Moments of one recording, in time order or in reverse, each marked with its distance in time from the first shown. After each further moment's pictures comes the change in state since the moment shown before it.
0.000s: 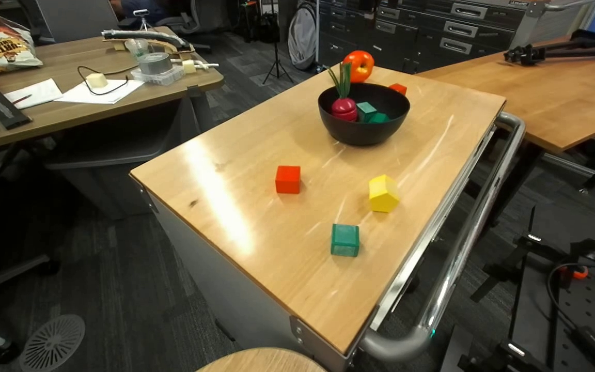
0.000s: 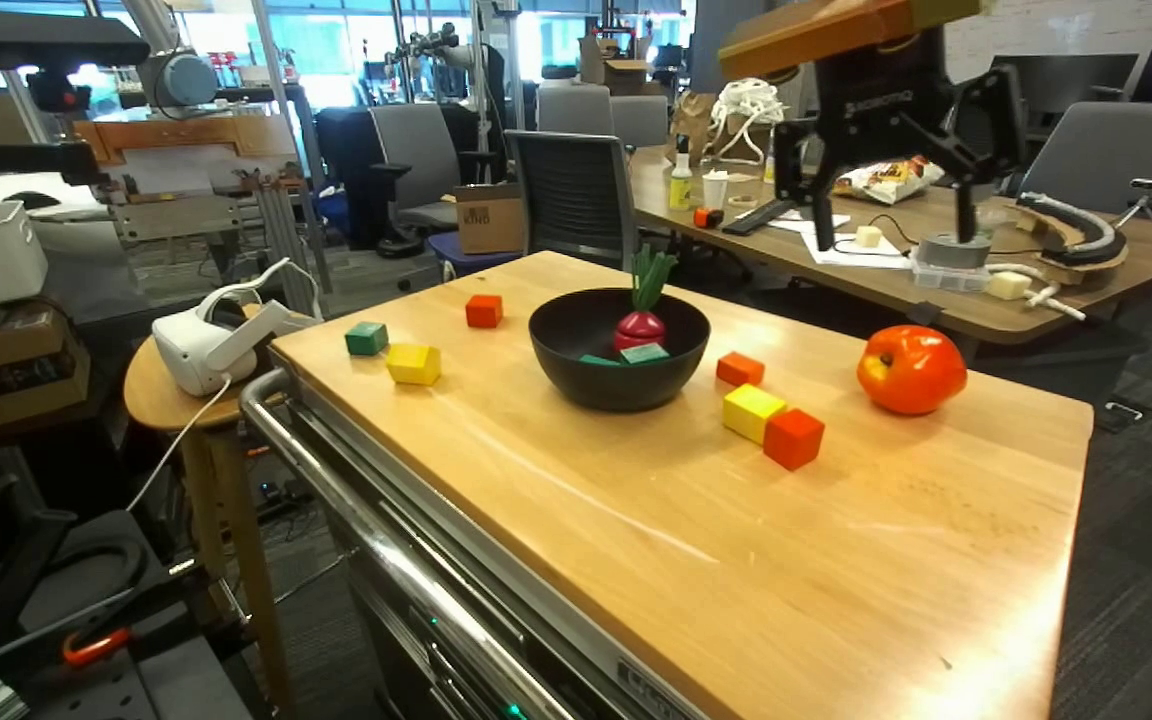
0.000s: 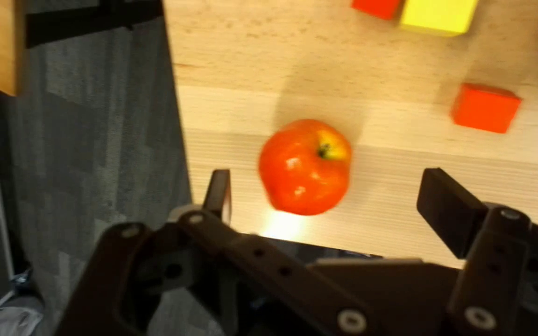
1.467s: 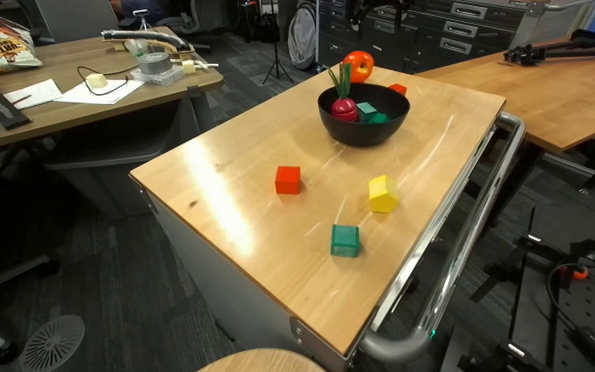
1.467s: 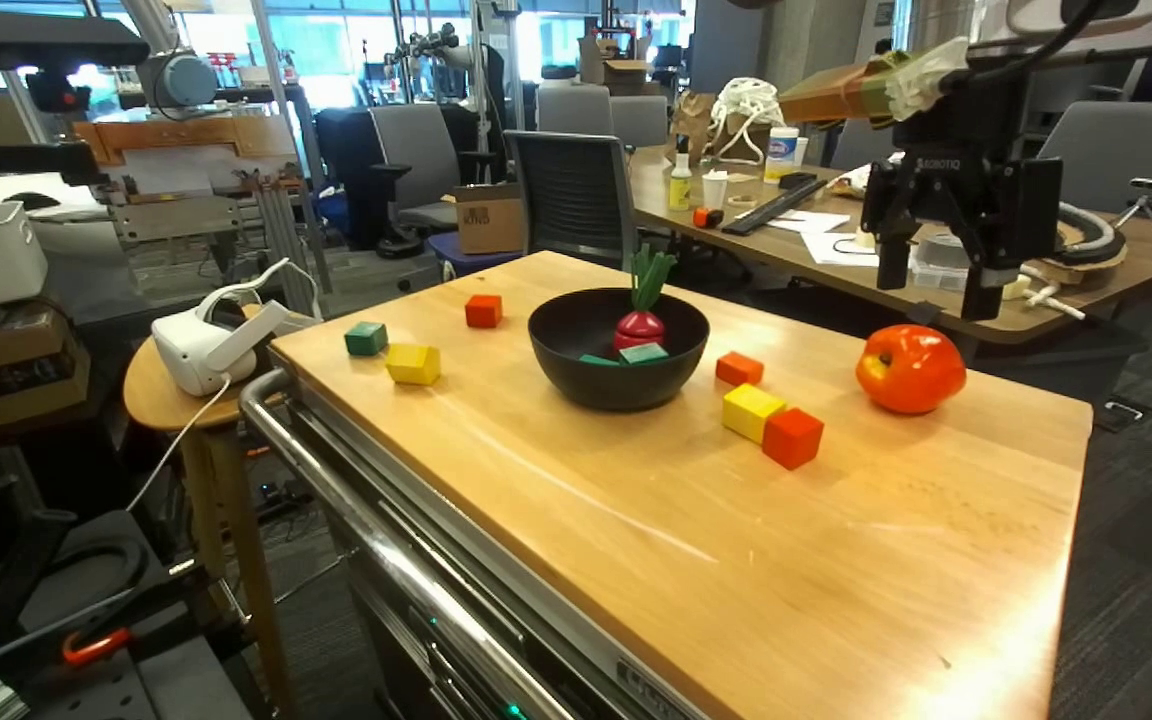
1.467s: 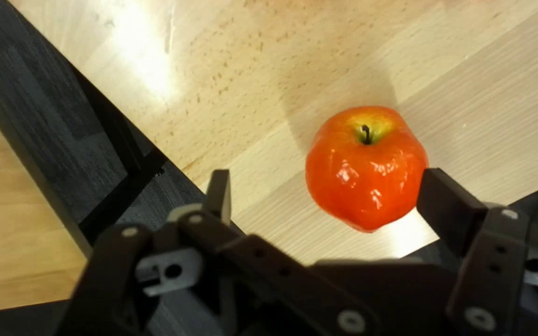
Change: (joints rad) arm -0.053 0.254 -0.029 0.330 0.190 -0.231 0.552
